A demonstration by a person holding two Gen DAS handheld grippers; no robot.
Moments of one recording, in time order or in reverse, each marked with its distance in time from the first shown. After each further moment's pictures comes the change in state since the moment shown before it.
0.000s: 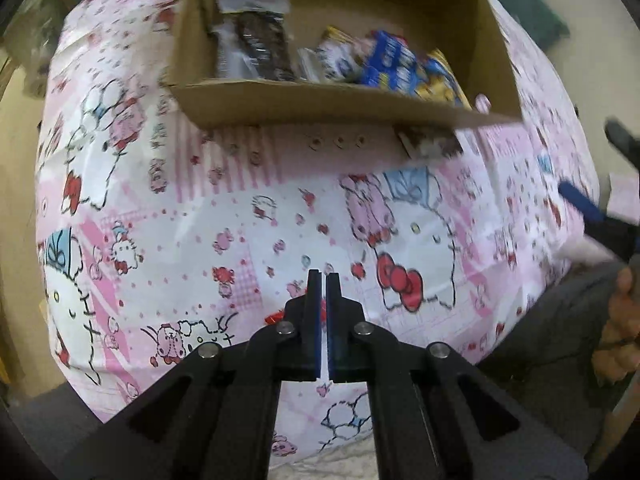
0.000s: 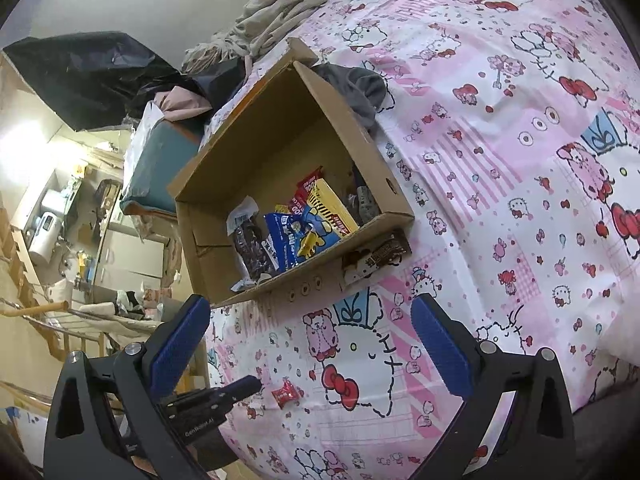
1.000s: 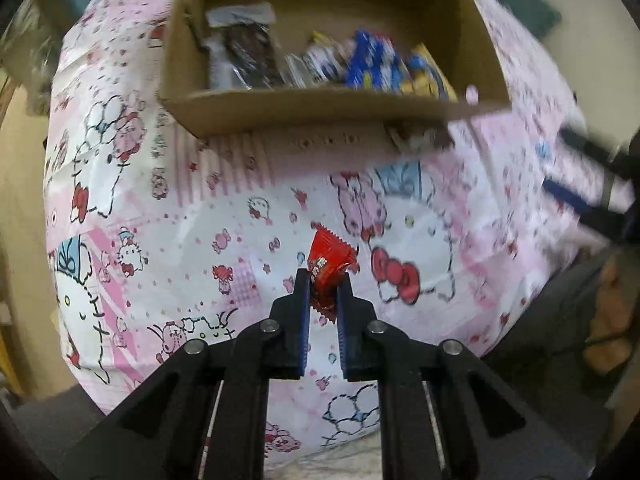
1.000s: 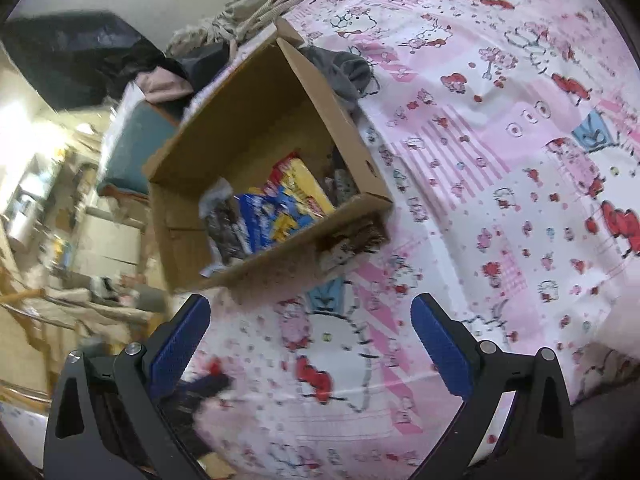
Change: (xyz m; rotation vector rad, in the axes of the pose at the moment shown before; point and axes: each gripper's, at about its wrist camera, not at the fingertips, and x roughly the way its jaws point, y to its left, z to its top) left arm -0.010 -0.008 0.000 0.064 -0.020 0.029; right arm 0.017 0.001 -0.012 -0.091 0.036 -0.161
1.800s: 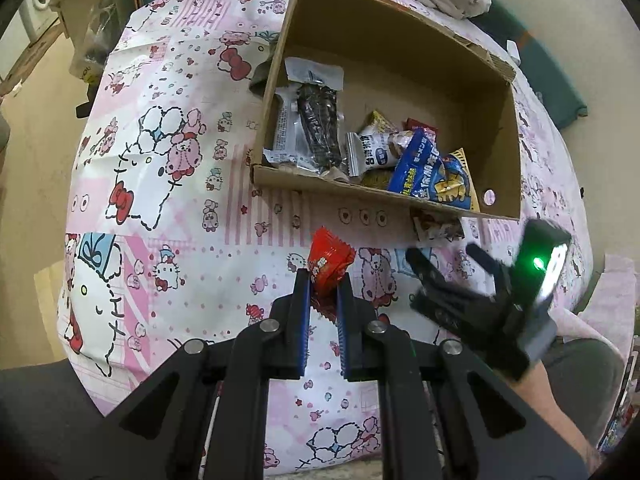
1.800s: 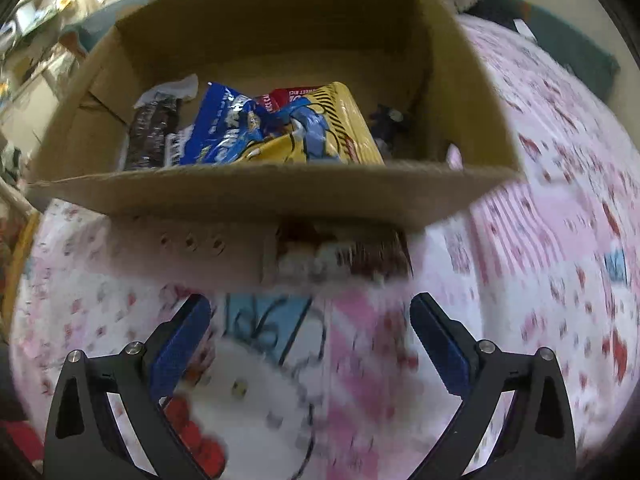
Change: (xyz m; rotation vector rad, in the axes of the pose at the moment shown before) left arm -0.030 0.026 0.010 -0.218 -0.143 -0.011; right arm 0.131 0.039 -0.020 -0.495 -0.061 -0.336
